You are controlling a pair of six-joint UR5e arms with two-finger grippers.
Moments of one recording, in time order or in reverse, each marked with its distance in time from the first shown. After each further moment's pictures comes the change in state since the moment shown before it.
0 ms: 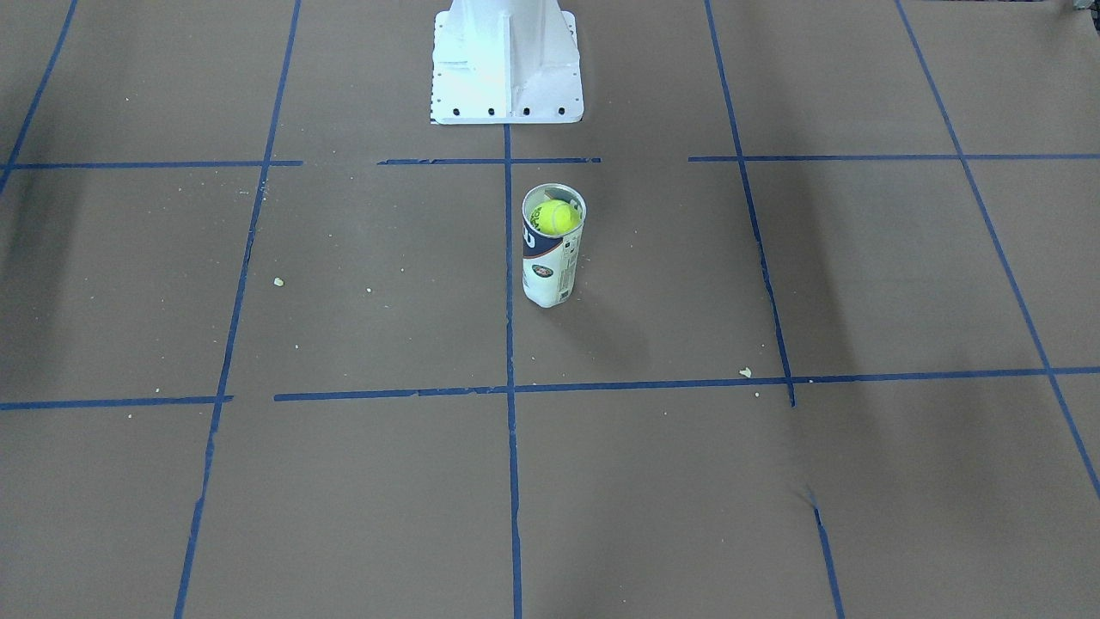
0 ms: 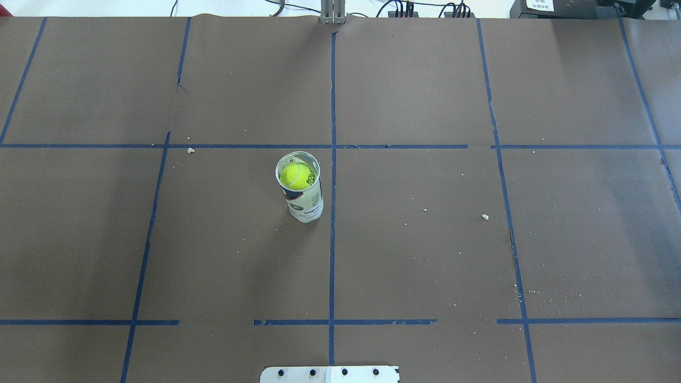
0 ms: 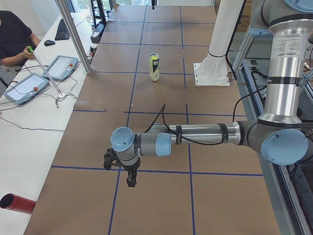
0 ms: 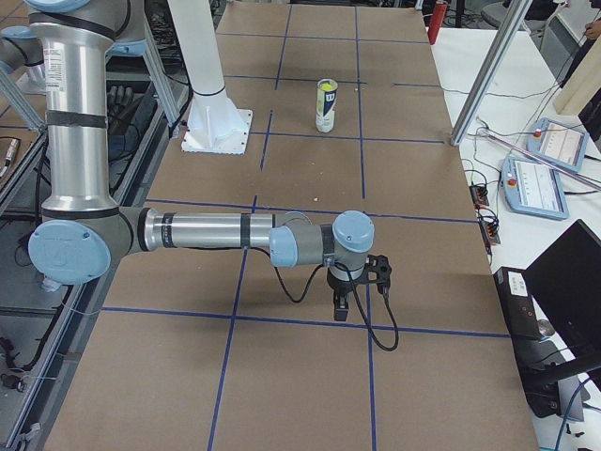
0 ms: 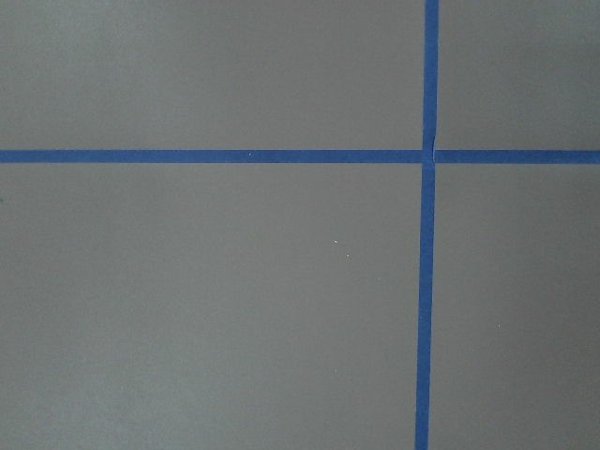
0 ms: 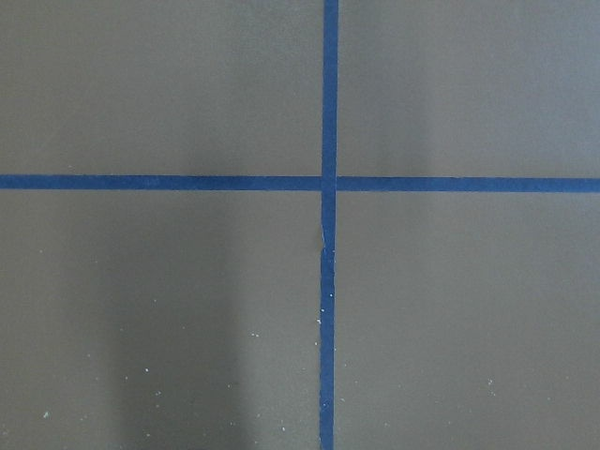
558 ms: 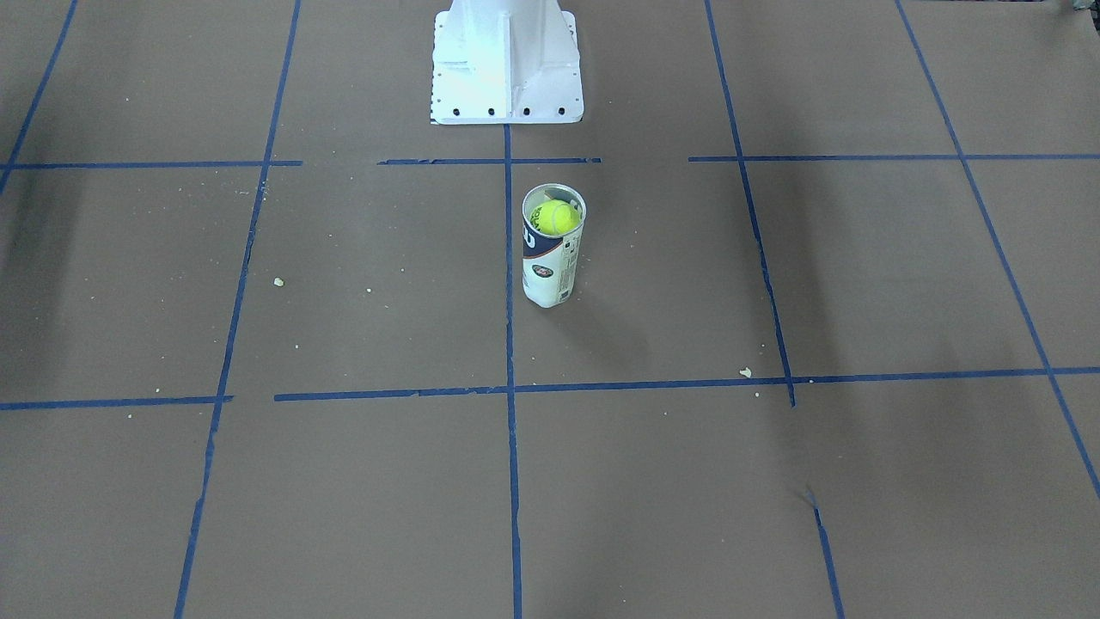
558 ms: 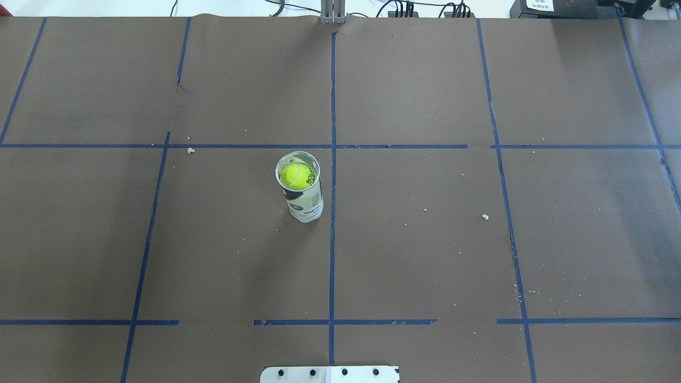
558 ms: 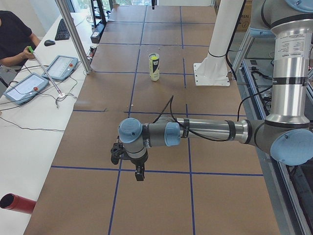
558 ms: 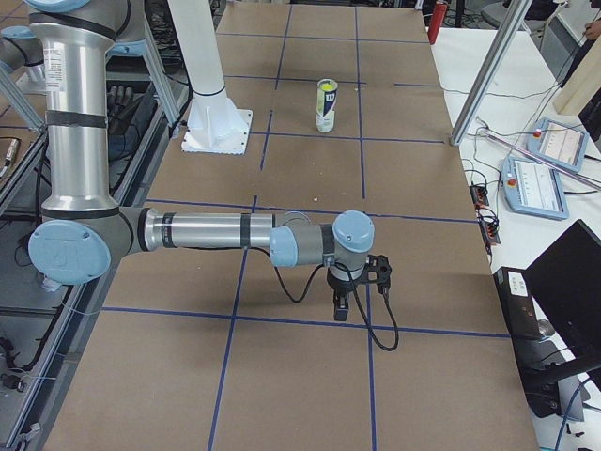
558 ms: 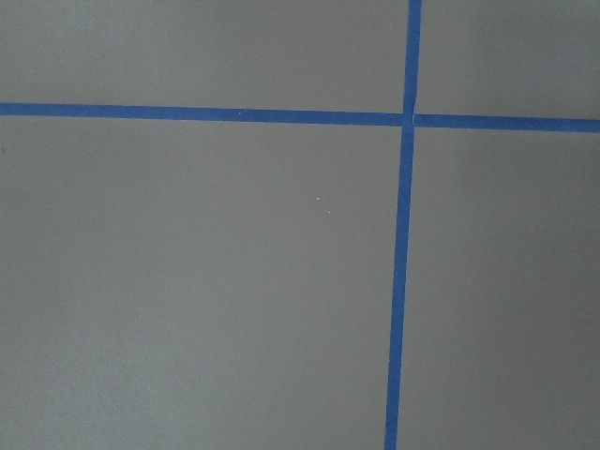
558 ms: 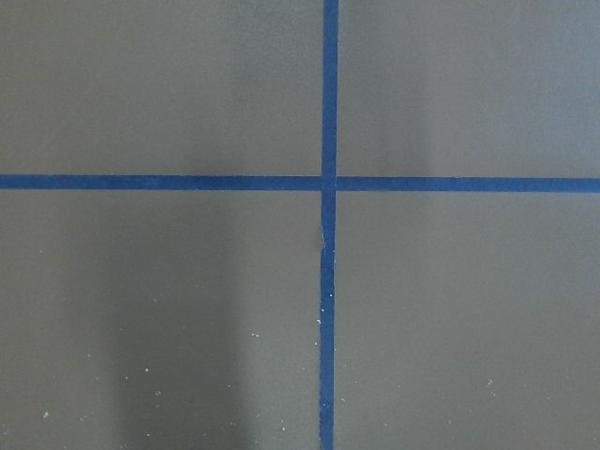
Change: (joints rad) left arm -0.001 0.024 -0.047 0.035 0.004 0.007; right arm 0.000 0.000 0.000 0.000 0.000 0.000
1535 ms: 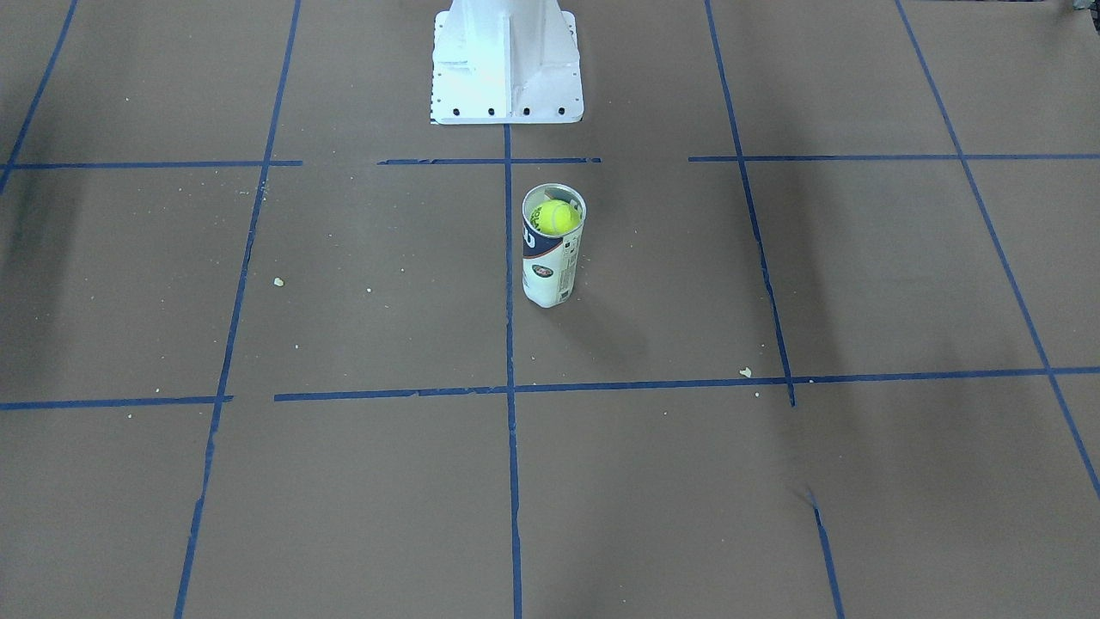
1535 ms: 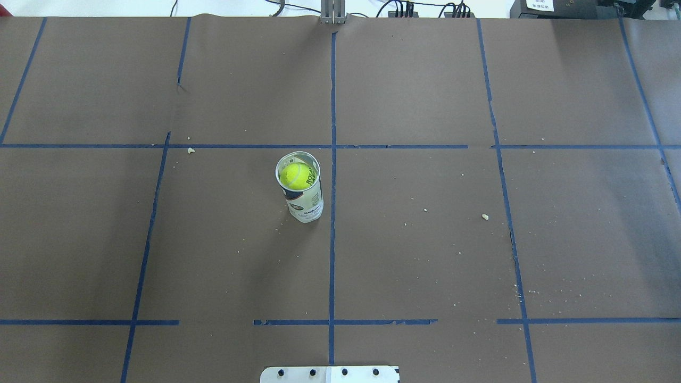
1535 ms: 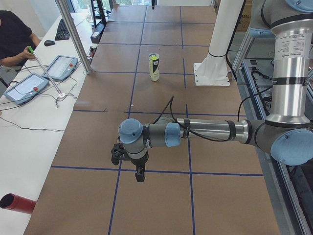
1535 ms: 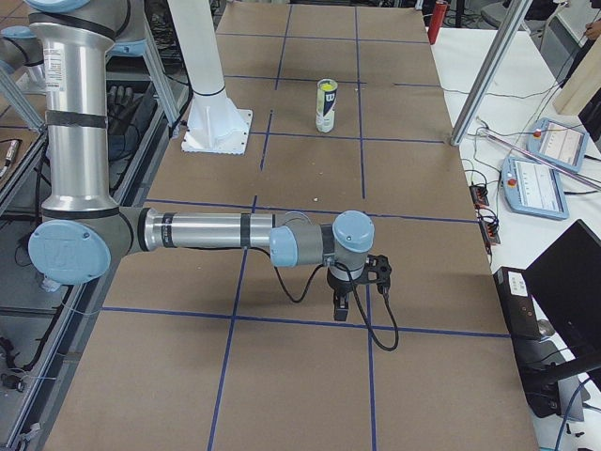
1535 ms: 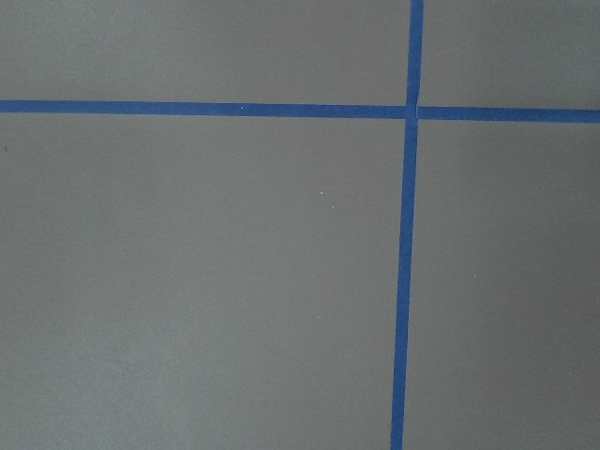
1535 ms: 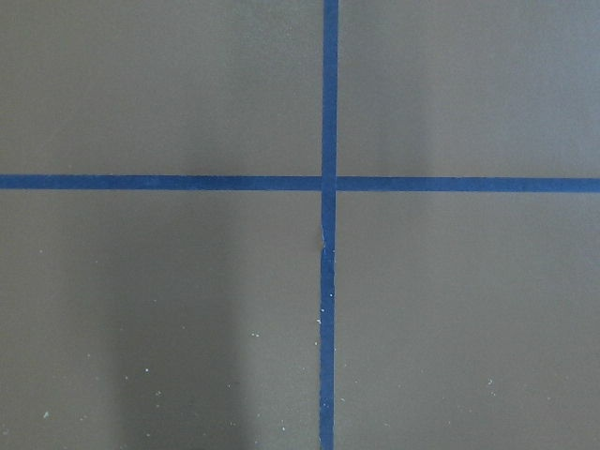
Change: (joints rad) left arm 0.002 -0.003 0.003 -0.004 0.003 0.003; right arm 0.000 0.000 0.000 0.000 0.000 0.000
